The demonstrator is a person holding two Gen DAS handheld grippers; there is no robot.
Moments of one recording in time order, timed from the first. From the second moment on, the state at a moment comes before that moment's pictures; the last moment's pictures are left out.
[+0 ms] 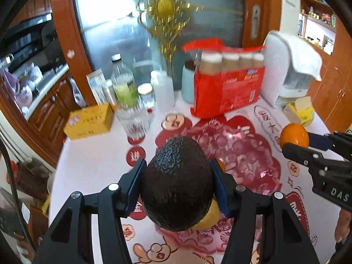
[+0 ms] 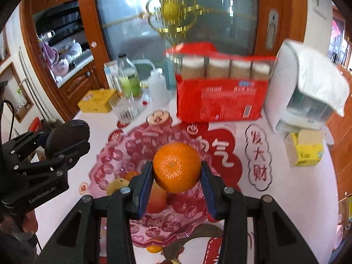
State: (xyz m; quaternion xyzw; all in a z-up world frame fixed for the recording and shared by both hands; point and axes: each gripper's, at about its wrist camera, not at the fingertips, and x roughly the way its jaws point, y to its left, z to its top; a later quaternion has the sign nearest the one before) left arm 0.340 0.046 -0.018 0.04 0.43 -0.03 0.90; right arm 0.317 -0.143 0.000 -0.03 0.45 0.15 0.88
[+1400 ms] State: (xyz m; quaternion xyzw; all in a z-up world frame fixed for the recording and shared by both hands) left arm 0.385 0.019 -0.119 0.07 0.48 -0.01 0.88; right arm 0.357 -0.132 -0.131 -0.01 0.54 0.16 0.82
